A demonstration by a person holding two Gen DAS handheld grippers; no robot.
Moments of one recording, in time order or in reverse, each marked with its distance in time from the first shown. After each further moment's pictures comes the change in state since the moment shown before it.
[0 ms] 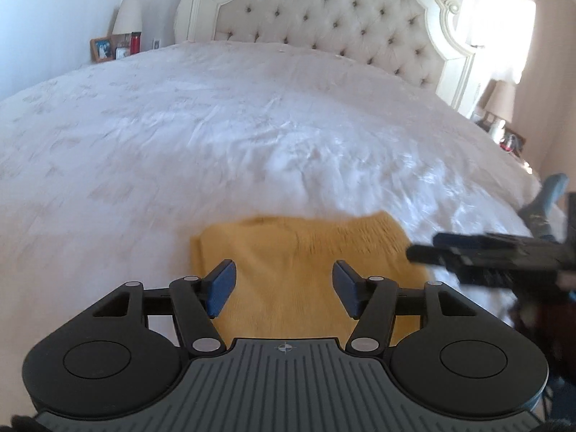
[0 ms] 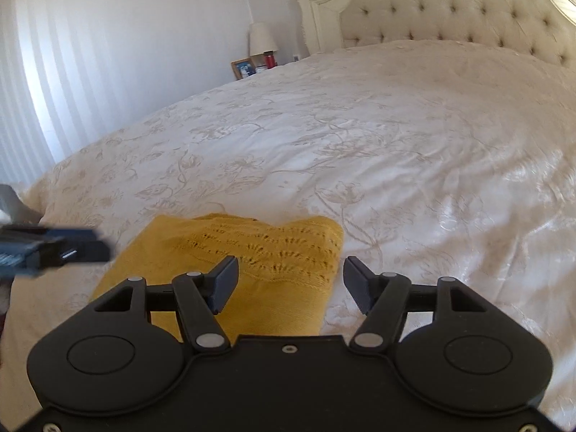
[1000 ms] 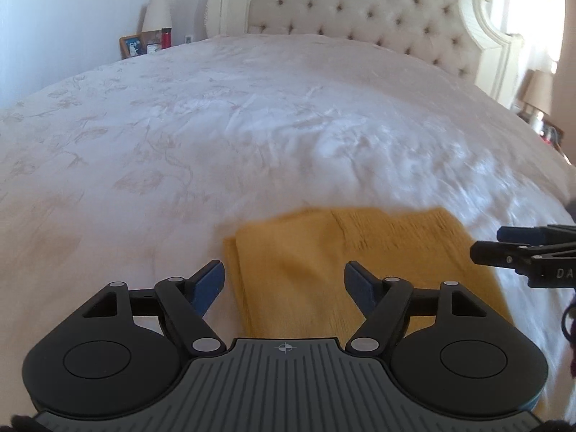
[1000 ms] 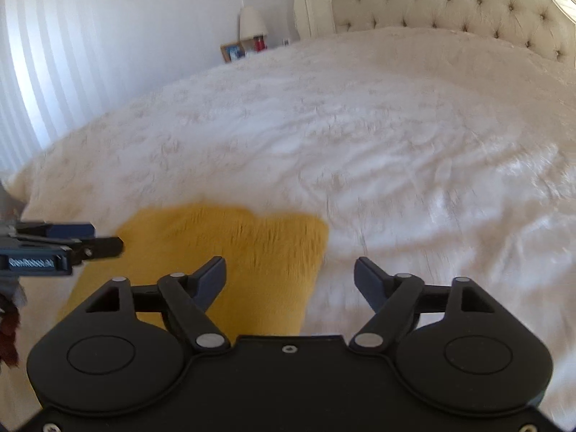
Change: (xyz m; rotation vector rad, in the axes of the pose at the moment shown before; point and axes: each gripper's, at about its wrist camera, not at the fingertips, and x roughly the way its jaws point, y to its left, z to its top) left arm -0.019 0.024 -0.035 -0.003 0.028 0.127; right arm 0.001 -0.001 -0.006 -0.013 0.082 -0.057
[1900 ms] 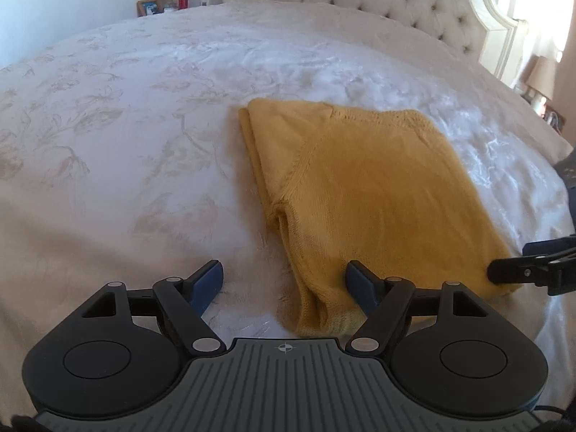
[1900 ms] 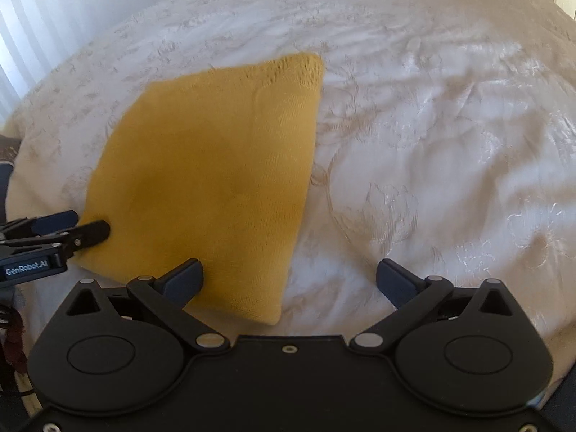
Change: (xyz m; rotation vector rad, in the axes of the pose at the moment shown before) left arm -0.049 -0.009 -0.080 -0.065 0.086 0.013; right arm -0.049 0.029 -0.064 0.084 0.262 -0.060
